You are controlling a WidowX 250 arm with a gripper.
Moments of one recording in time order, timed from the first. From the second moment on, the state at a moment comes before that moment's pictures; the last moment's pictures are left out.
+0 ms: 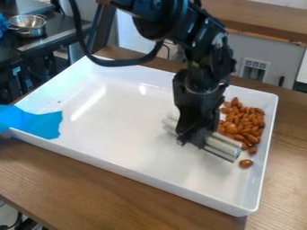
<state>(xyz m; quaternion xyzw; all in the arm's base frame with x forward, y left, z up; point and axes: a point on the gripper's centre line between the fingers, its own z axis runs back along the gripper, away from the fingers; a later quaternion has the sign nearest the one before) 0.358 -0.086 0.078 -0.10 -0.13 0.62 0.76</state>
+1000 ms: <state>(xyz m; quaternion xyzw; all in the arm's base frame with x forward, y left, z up) 0.411 -0.085 0.065 -0.08 -0.18 0.65 0.73</state>
